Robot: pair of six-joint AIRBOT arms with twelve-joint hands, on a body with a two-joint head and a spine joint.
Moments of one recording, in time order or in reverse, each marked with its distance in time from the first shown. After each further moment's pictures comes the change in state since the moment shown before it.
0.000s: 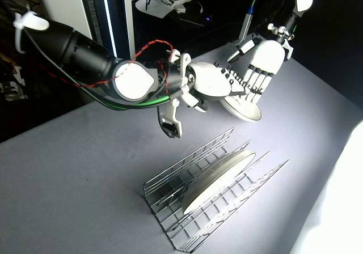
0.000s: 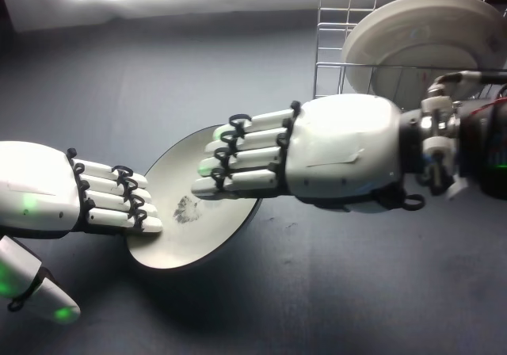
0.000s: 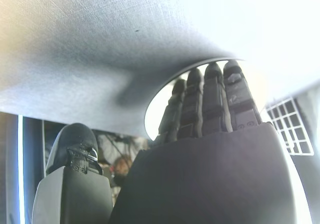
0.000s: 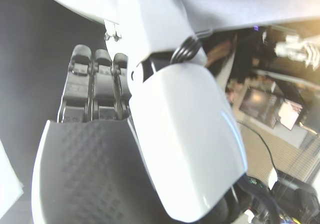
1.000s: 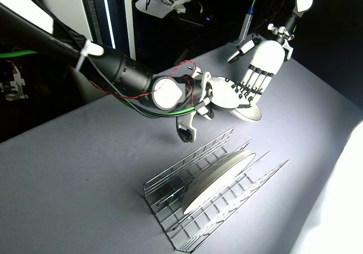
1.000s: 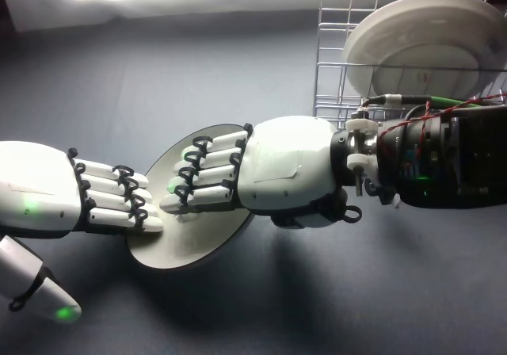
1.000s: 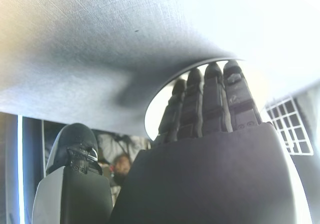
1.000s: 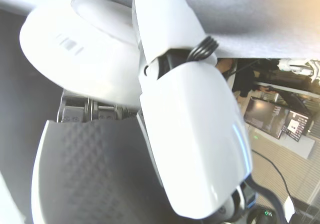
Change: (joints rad) left arm 0.000 -0.004 0.003 0.000 -0.001 0.000; right arm -0.019 -0.214 0.189 0.001 -0.040 0.001
